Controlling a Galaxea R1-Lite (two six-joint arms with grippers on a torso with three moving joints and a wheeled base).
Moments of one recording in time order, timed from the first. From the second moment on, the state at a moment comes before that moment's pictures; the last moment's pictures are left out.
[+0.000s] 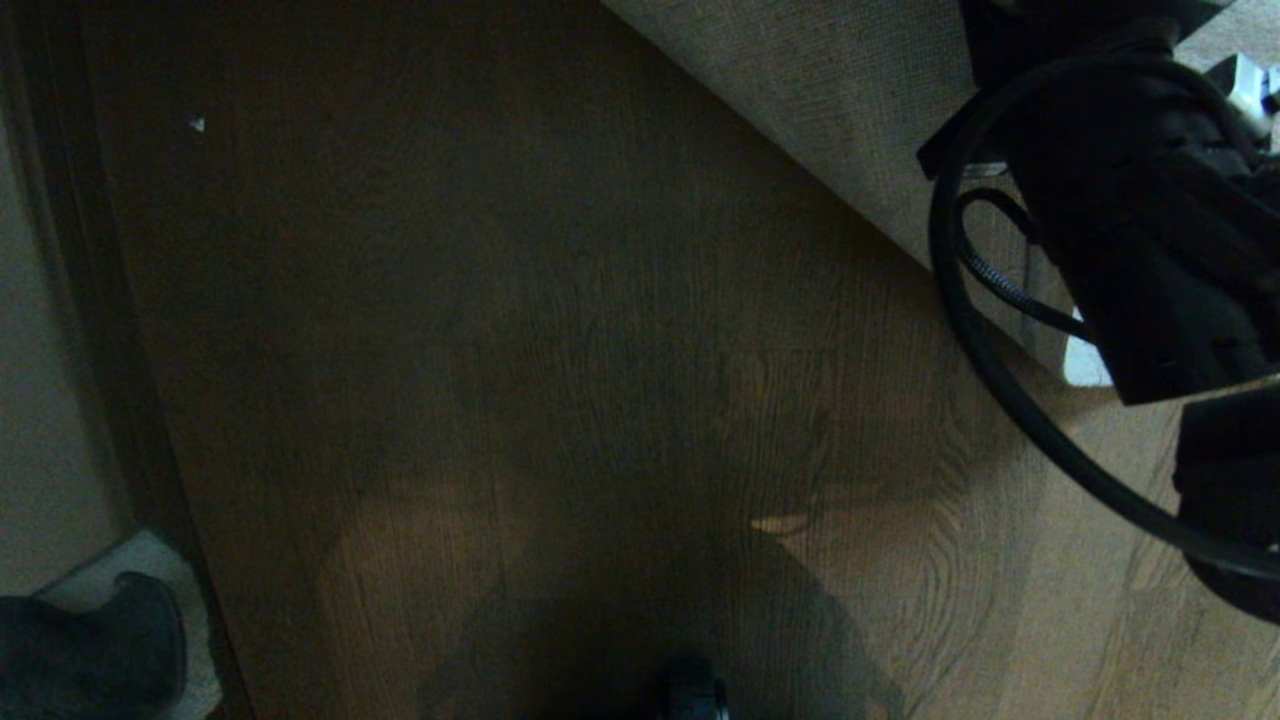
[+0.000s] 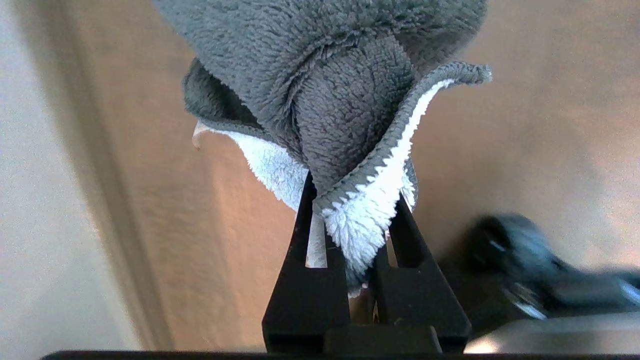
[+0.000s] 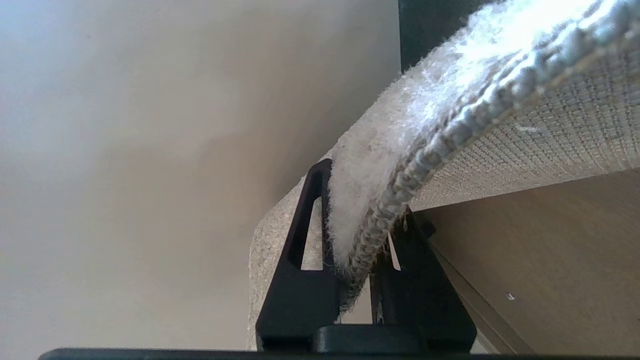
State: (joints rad) left arm 0.00 0.00 -0.13 0.17 -0.11 -0.04; right arm 0.77 1.63 -0.98 -1.52 -0.31 1.23
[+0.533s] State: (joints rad) left arm -0.03 0.25 -0.28 0.25 -0.20 -0.04; right arm 0.77 1.64 -0.98 -1.52 -0.31 1.23
